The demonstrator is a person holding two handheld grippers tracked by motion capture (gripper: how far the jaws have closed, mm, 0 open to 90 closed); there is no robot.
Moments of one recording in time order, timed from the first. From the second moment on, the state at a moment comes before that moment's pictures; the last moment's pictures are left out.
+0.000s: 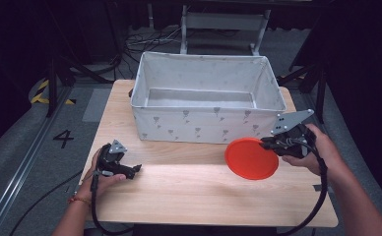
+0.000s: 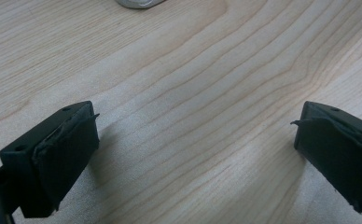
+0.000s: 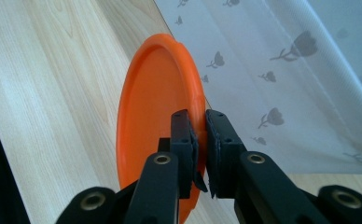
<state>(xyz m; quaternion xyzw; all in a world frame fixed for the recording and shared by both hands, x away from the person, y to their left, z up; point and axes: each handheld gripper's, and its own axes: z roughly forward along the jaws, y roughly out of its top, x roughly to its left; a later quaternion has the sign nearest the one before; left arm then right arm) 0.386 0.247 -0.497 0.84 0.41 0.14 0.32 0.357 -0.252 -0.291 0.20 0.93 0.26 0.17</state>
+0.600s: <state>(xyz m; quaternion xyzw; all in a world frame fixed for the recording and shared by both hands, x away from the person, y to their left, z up) 0.386 0.247 -0.496 0.84 0.41 0.14 0.32 0.353 -0.256 -0.242 0.19 0.92 0.27 0.20</state>
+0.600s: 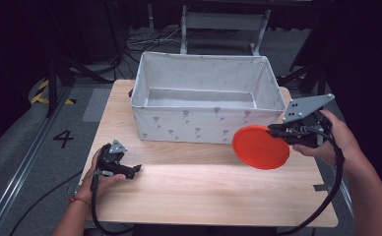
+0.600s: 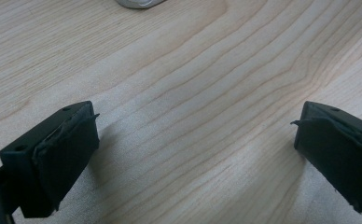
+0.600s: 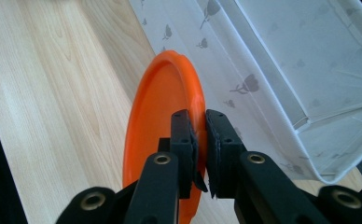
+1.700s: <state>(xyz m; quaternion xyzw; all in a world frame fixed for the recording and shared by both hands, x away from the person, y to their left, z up) 0.386 0.247 -0.496 0.84 0.41 0.14 0.32 0.371 -0.253 -0.180 0.19 0.92 0.24 0.24</state>
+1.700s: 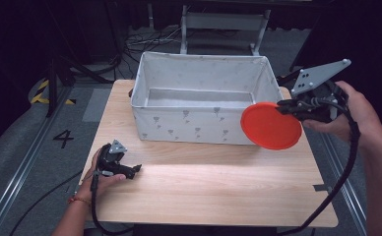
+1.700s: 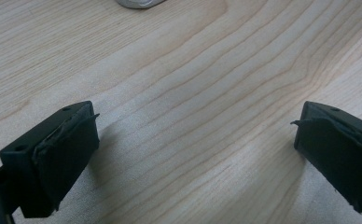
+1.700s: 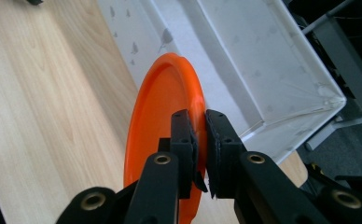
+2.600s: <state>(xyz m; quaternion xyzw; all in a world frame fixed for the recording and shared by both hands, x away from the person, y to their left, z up) 0.386 0.248 -0.497 0.84 0.41 0.14 0.32 0.491 -0.236 -0.140 0.24 0.91 0.23 0.26</state>
